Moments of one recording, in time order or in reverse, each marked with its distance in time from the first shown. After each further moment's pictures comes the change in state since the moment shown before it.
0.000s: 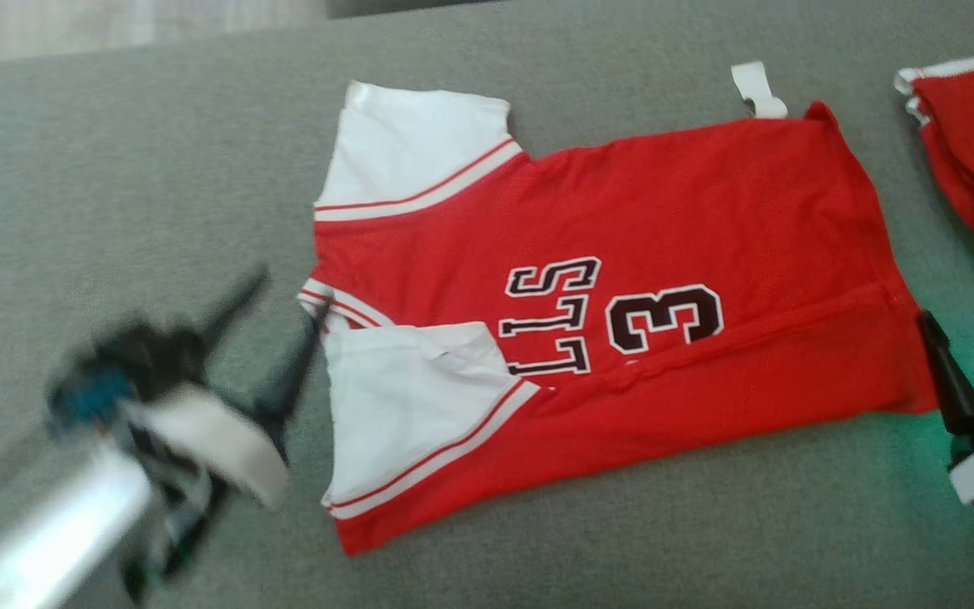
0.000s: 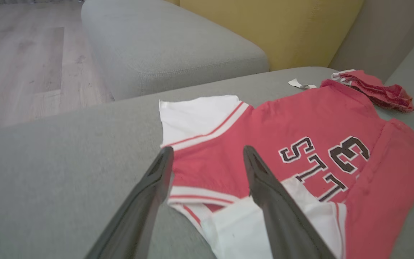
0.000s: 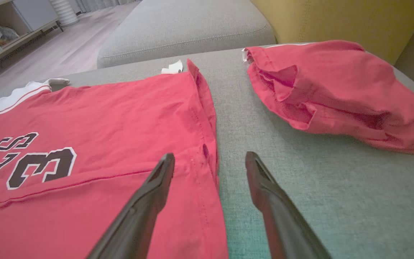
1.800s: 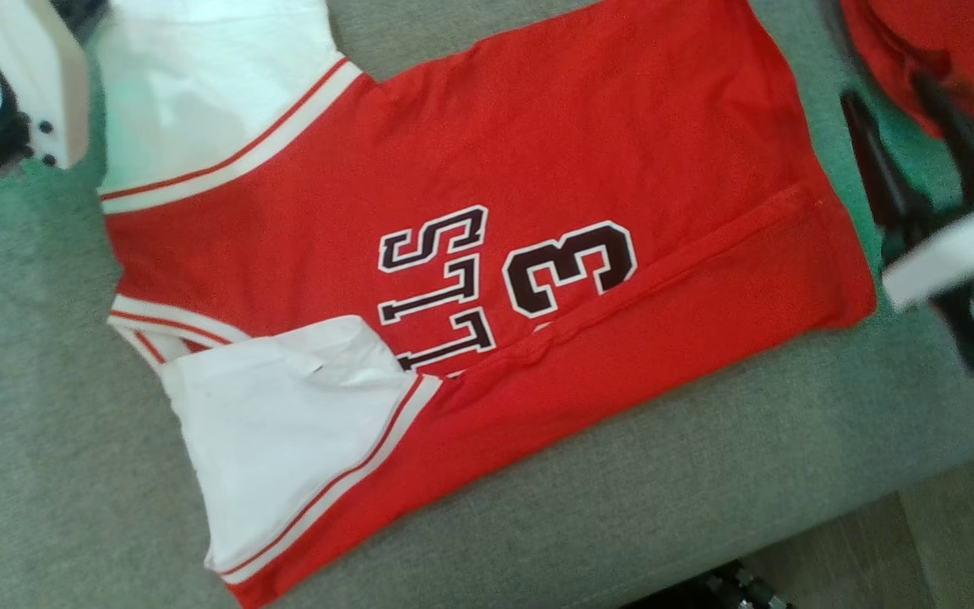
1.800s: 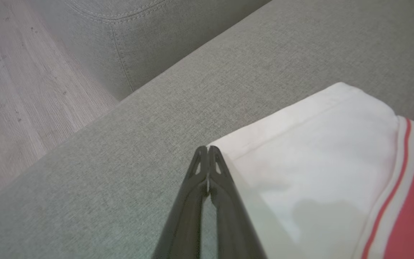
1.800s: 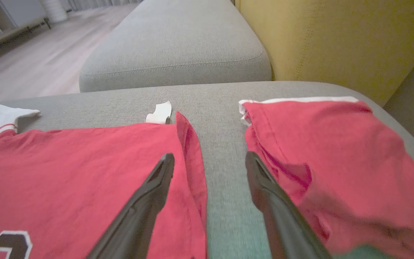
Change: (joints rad) left arm -0.836 0.027 -0.143 0.603 -0.097 -0.291 0.574; right arm -0.375 0.124 0.015 -0.120 -0.113 0.000 0.157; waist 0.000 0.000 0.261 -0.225
